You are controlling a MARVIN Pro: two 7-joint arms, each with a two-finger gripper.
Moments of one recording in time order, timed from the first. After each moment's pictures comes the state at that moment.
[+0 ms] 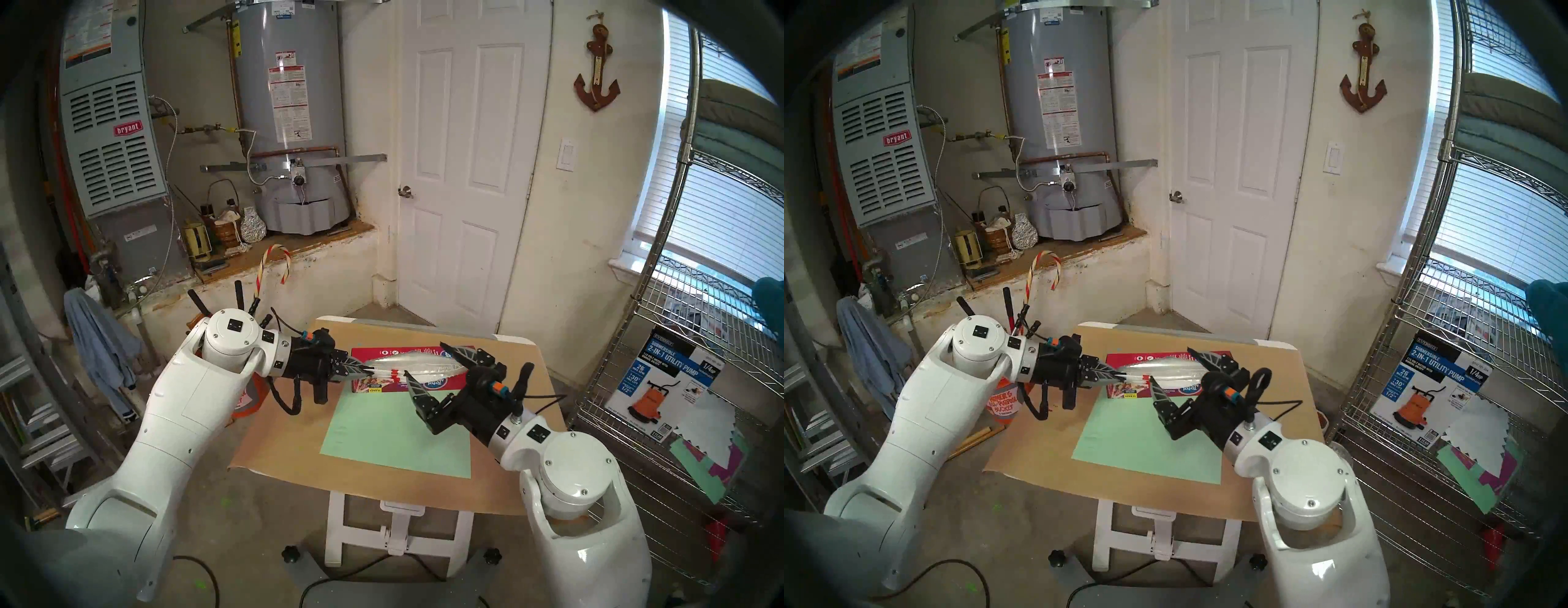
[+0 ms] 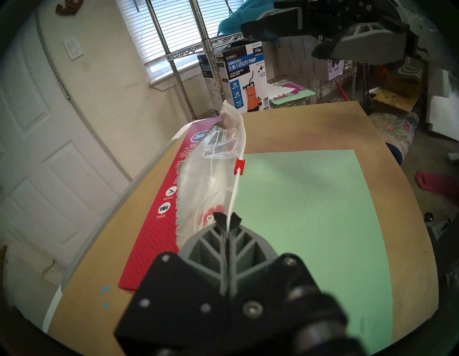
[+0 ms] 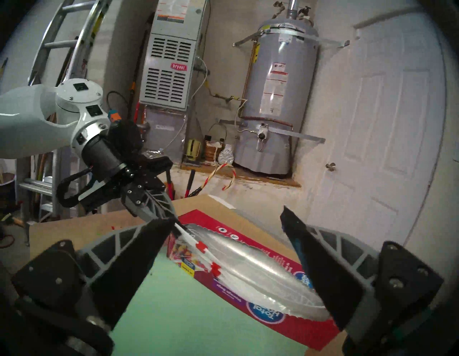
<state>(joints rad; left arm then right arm) 1.16 -1.14 -1.36 -1.37 0.09 0.02 -1.30 -1.87 -1.49 1.45 -2.14 -0.22 0.25 0.54</state>
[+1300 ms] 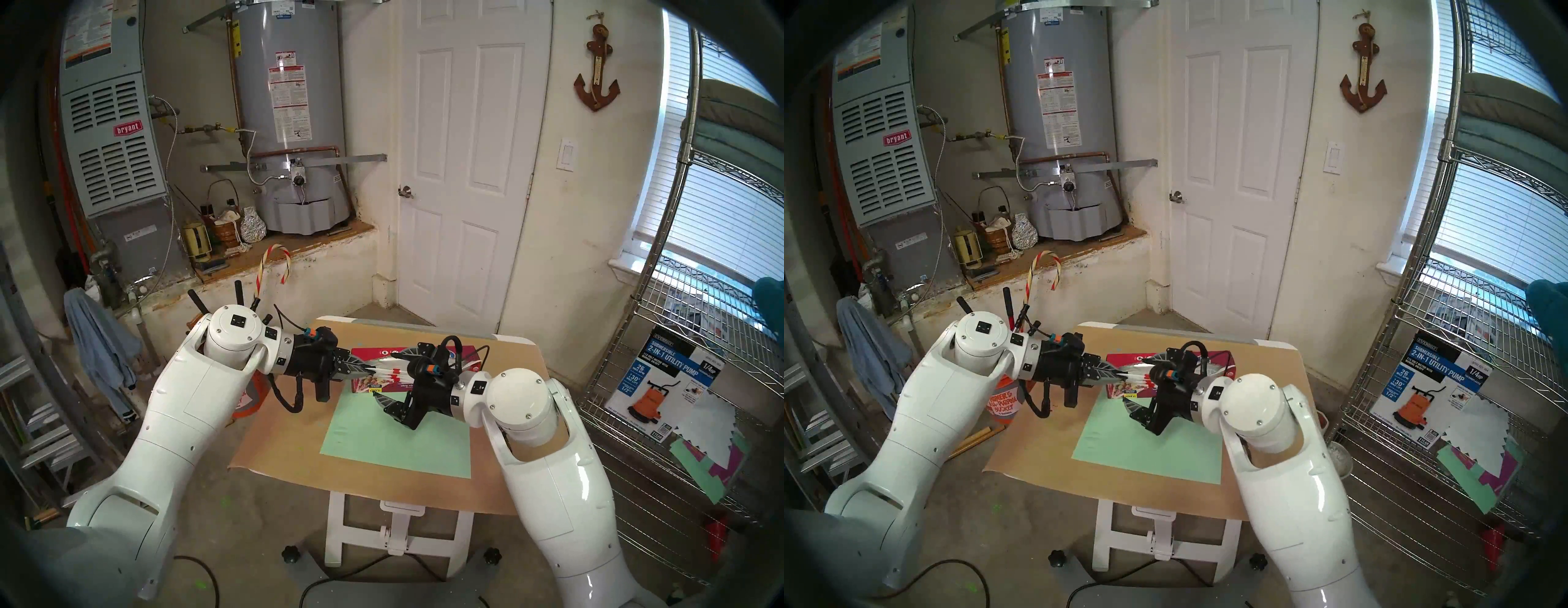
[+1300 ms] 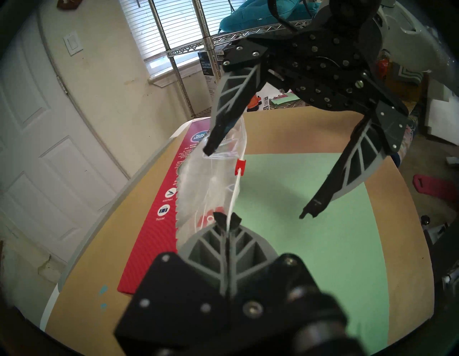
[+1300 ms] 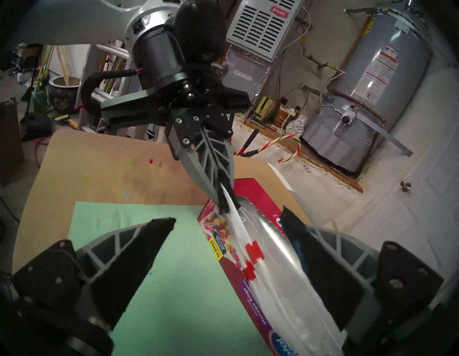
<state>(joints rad) 1.14 -1.15 -1.35 -1.37 0.10 0.06 -1.31 -1.50 -1.46 1.34 -1.85 -0.54 0.26 0.91</state>
